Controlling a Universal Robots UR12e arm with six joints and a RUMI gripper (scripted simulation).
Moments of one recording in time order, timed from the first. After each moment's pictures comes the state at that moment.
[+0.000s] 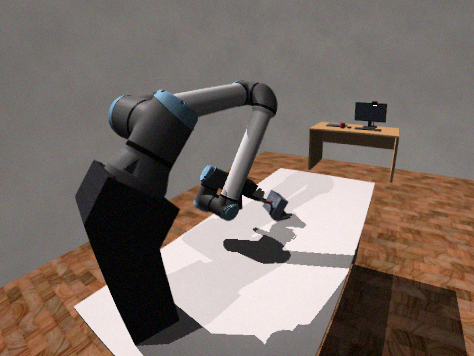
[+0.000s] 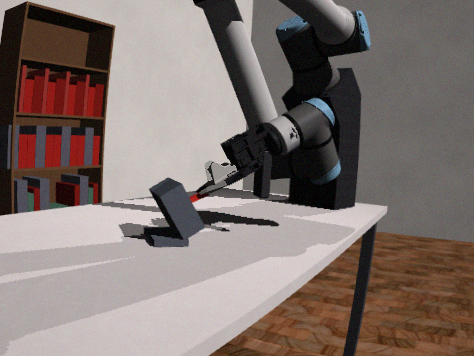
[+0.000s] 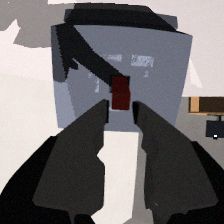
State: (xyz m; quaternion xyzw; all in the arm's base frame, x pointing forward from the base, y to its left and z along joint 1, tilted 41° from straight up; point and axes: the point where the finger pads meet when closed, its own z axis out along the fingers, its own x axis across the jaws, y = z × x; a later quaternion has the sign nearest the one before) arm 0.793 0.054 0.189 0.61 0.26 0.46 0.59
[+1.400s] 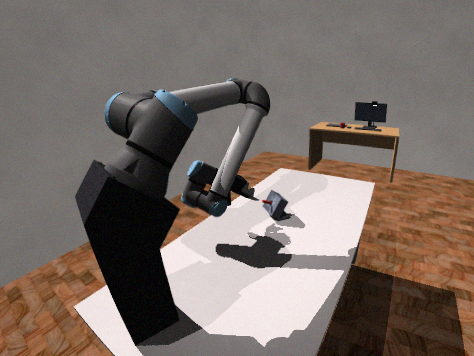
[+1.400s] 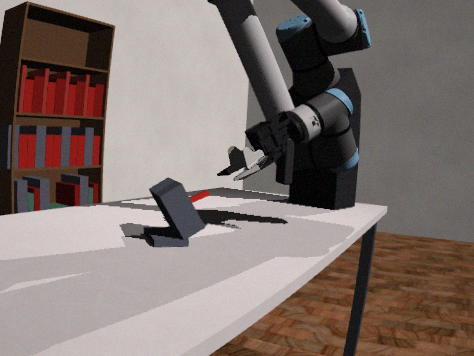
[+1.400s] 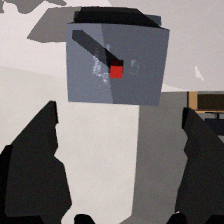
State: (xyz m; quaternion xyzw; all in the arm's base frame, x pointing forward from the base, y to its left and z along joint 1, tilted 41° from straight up) arm 0.736 0.090 0.180 0.61 0.26 0.46 0.59
